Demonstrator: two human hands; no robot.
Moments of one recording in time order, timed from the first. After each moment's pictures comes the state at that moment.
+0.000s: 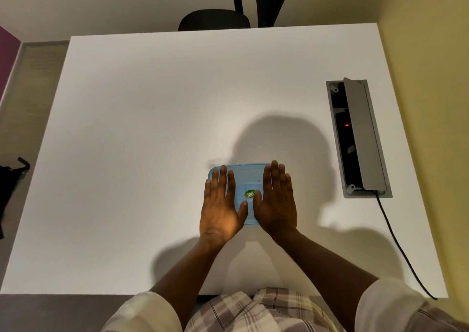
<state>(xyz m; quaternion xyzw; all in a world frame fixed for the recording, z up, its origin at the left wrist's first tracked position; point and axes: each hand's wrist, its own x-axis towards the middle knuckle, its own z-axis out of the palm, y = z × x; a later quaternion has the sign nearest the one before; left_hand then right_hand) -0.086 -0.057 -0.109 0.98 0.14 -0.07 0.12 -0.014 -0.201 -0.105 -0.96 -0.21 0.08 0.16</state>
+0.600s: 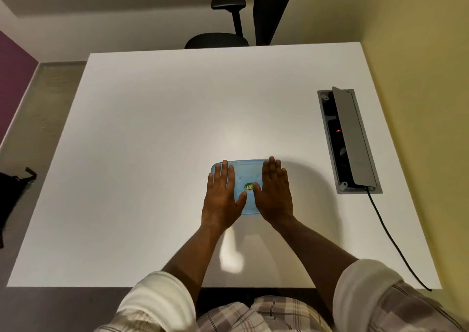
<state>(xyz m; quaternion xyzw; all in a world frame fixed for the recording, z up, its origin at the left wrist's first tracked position) -0.084 -0.053 -0.096 0.98 0.14 -0.08 0.15 -0.012 -0.201 -0.096 -0.95 -0.21 0.09 0.20</state>
